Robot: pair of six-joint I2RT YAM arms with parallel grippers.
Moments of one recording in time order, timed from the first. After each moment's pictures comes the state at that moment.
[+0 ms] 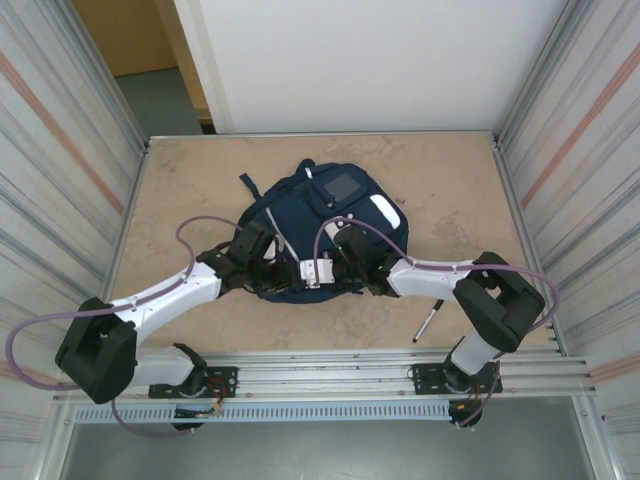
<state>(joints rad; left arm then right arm) -0.65 1.28 0.74 -0.43 0.34 -0.82 0.83 1.59 0.76 0.16 -0.29 -0.91</state>
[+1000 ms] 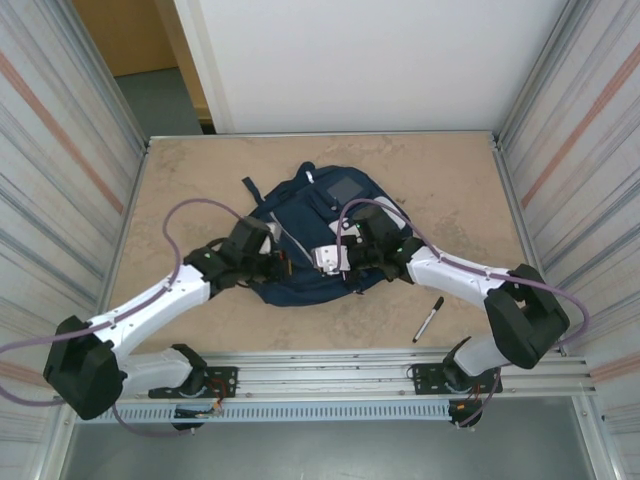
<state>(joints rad) -0.61 1.17 0.82 -0.56 0.14 -0.61 0.70 1.45 0.84 -0.13 -0.51 -1.03</state>
